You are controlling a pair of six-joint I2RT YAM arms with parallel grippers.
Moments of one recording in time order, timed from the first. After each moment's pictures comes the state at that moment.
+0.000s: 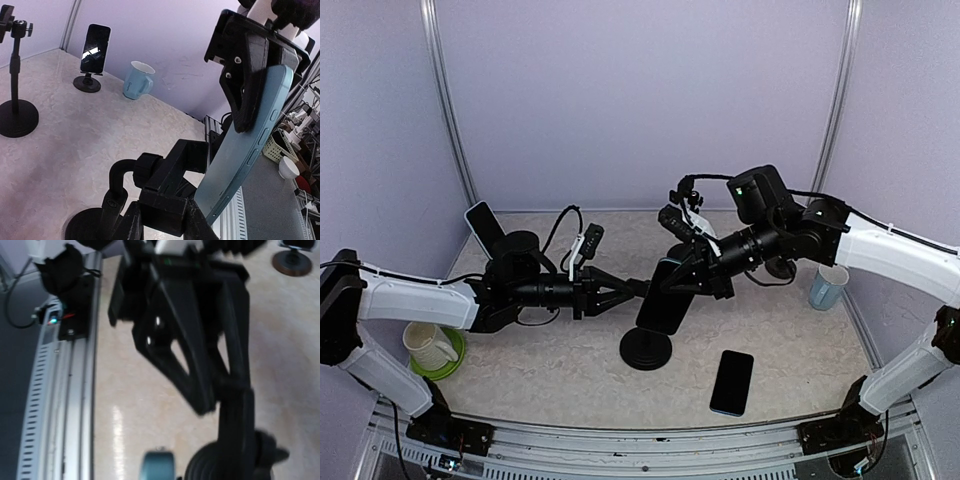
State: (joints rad) left arm -0.78 1.45 0.70 0.60 0.62 -0.34; right arm 0.86 1.41 1.28 -0.50 -0.61 -0.24
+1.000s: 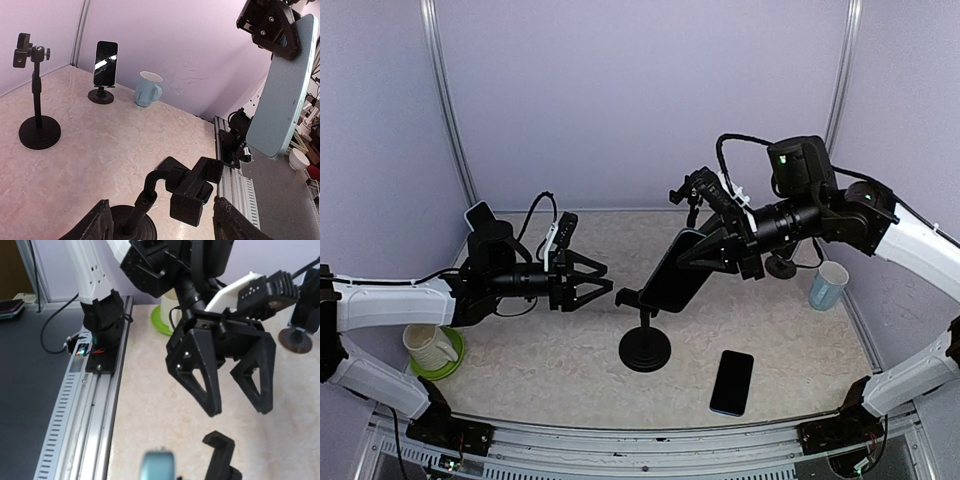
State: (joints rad) left arm -0.70 1.31 0.67 0.50 0.69 -0.22; right arm 0.86 1.29 1.38 -0.57 -0.70 -0.32
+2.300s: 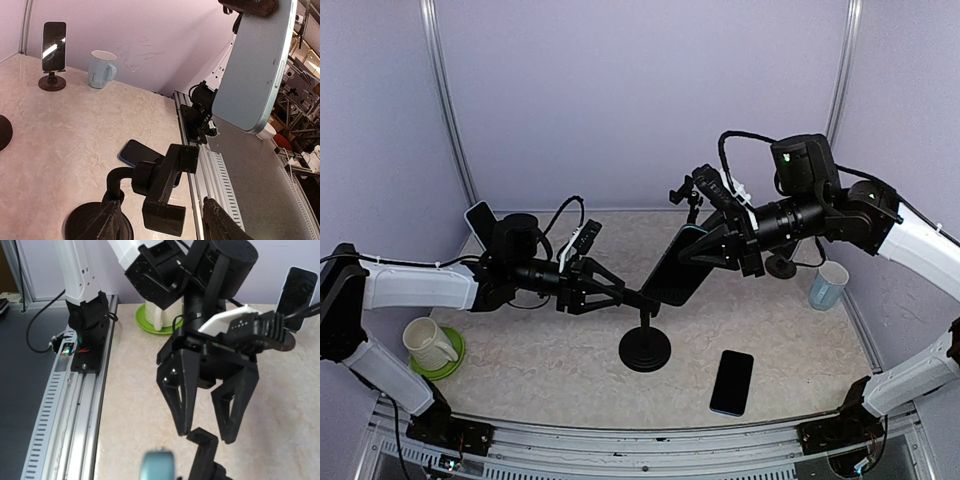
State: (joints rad) left arm -0.67 1.48 0.79 0.42 0.97 -0.14; right arm 0.86 1.28 1.39 -0.57 -0.64 -0.33
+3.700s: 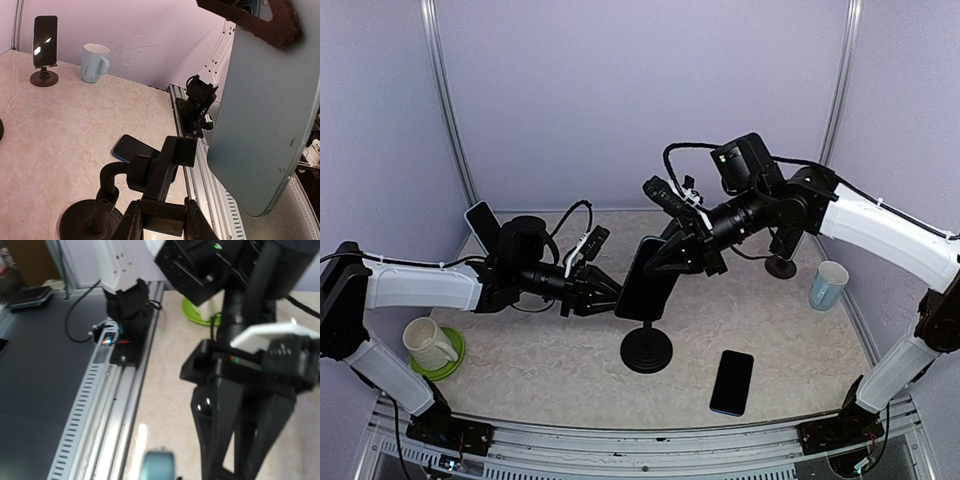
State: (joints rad) left arm -0.71 1.50 0.81 0.39 0.97 -0.11; right arm 0.86 1.53 1.55 -0.64 -0.82 -0.38
